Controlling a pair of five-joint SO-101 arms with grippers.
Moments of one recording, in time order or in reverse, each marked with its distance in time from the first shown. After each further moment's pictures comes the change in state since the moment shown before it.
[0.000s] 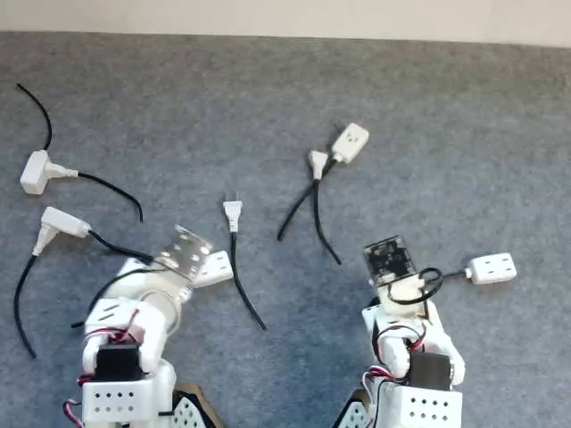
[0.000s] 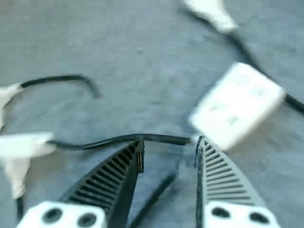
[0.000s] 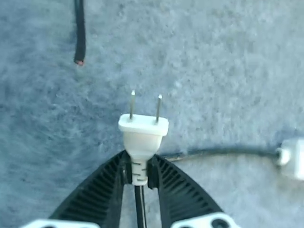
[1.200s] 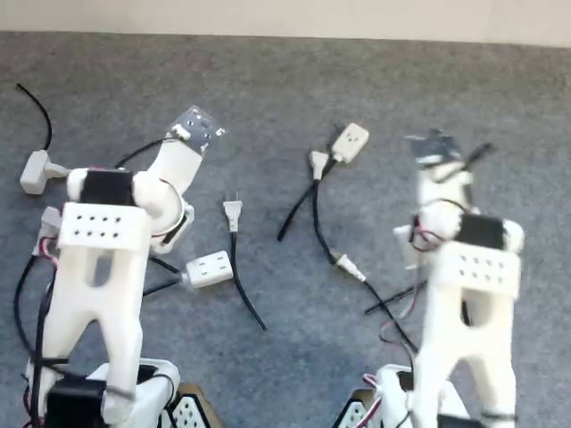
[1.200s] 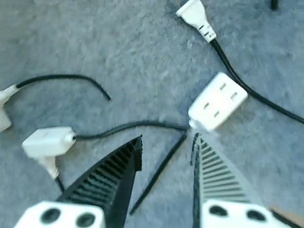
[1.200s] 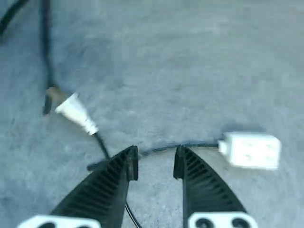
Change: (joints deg) left arm 8.4 78.5 -69.7 22.4 0.3; right arm 1.9 68.7 -61.9 8.4 -4.3
